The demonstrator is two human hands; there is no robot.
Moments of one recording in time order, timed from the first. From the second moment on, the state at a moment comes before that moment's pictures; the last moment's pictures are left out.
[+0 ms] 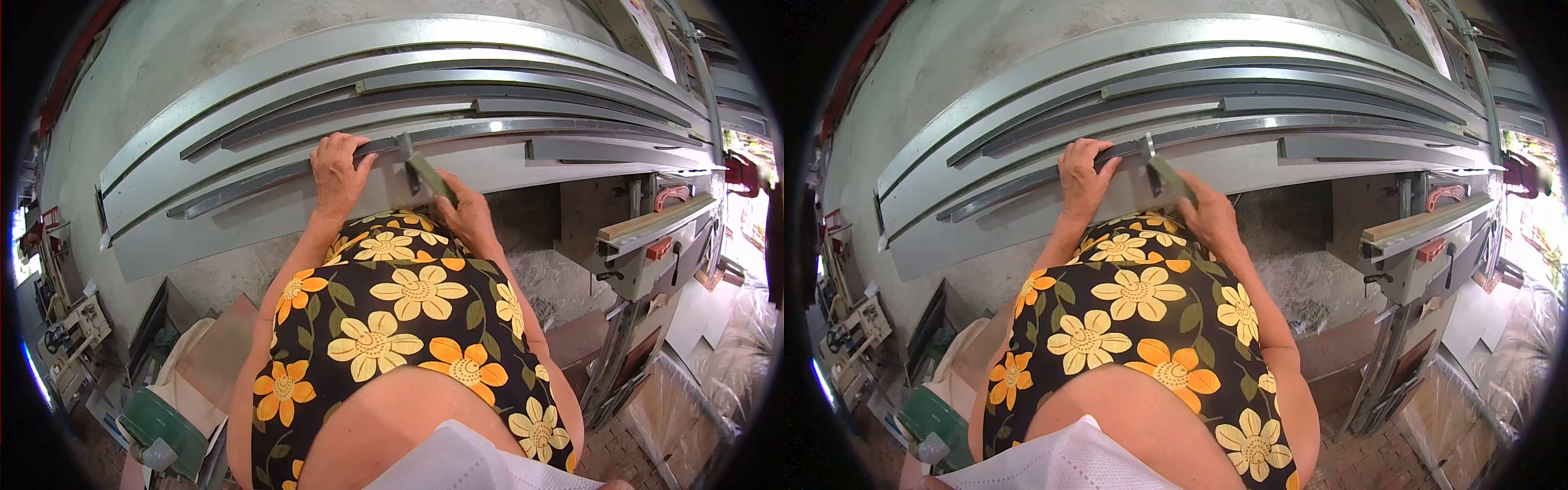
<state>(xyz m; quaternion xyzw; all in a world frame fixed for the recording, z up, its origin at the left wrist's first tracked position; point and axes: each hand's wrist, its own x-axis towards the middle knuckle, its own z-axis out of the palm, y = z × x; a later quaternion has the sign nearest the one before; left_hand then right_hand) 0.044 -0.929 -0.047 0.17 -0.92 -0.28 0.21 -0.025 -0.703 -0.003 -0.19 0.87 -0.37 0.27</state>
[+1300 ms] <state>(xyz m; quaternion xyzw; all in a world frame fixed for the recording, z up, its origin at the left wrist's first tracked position) 0.019 -0.936 -0.044 0.18 -0.93 -0.28 0.14 -0.060 -0.664 -0.026 -0.15 0.86 -0.46 0.15</state>
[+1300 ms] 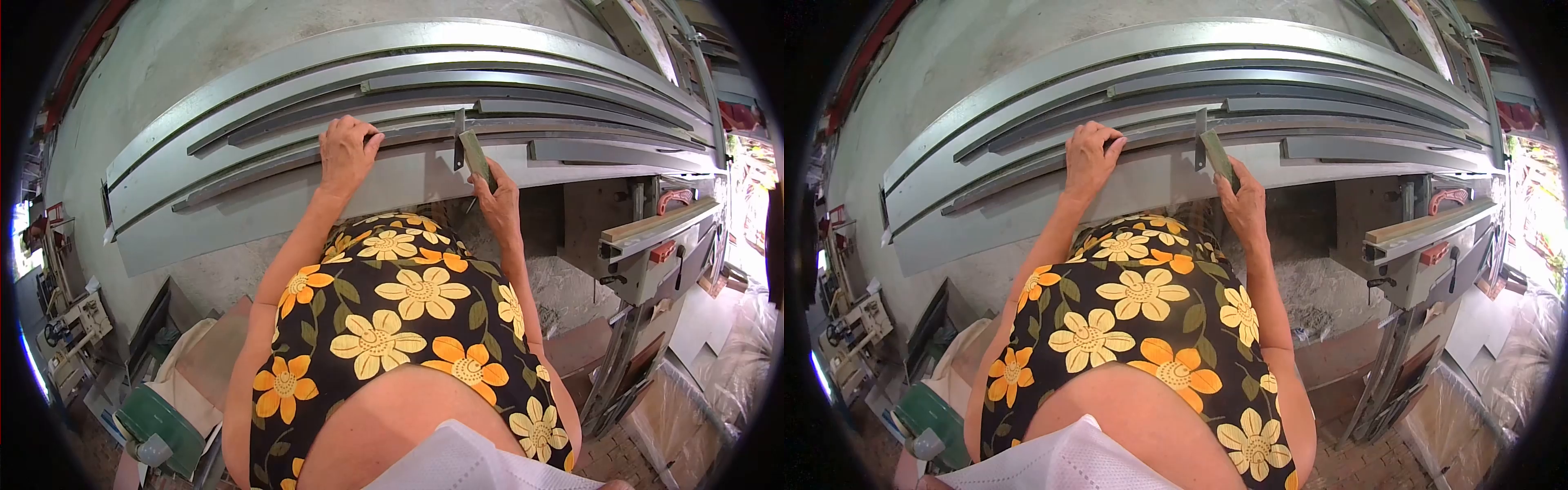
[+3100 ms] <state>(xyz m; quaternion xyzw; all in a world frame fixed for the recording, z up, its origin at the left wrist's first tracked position) 0.186 -1.049 -0.062 0.44 -0.76 -0.22 0.43 -0.095 -0.693 -0.060 -0.06 0.72 -0.66 0.19</state>
